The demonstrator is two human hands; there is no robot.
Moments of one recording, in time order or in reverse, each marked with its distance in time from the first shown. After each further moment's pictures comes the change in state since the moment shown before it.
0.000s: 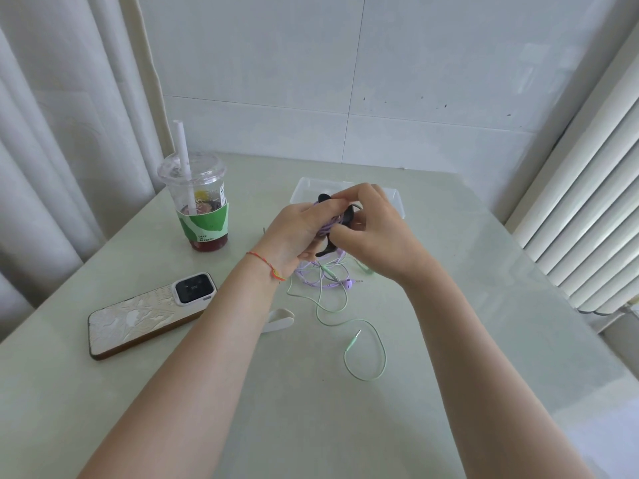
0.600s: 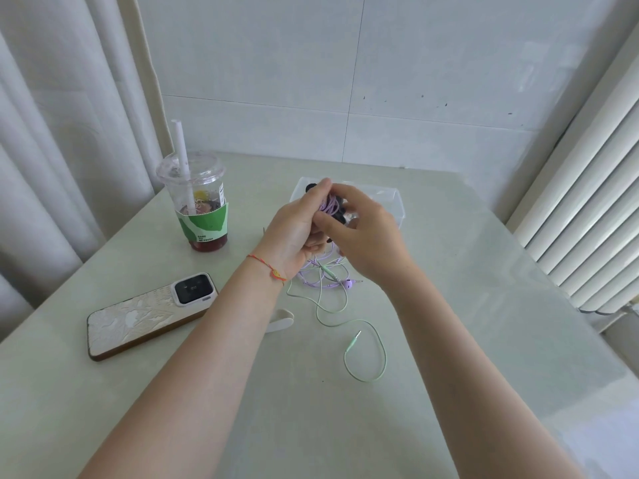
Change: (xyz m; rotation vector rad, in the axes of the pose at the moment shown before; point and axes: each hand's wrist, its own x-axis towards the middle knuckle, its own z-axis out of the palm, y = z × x) left_hand -0.004 0.002 0.005 -0.231 0.049 0.009; right_hand 0.002 -0.003 0.017 0.009 0.124 0.041
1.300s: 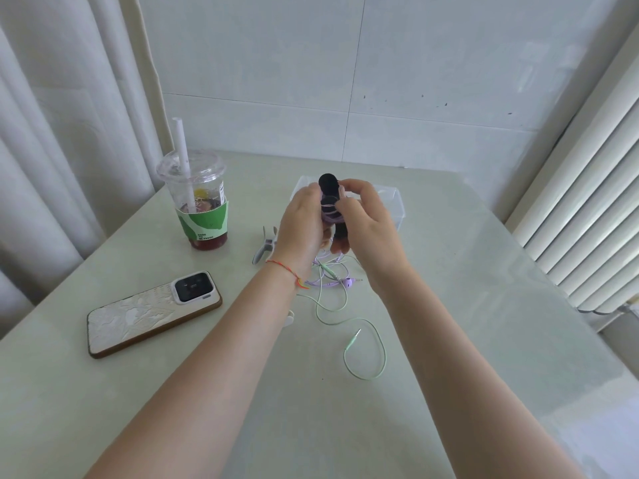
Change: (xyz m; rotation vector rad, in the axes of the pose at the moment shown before) left_hand 0.011 -0.013 0.011 0.097 0.213 0.161; right_hand -0.002 -0.007 0.003 0.398 0.035 0.216
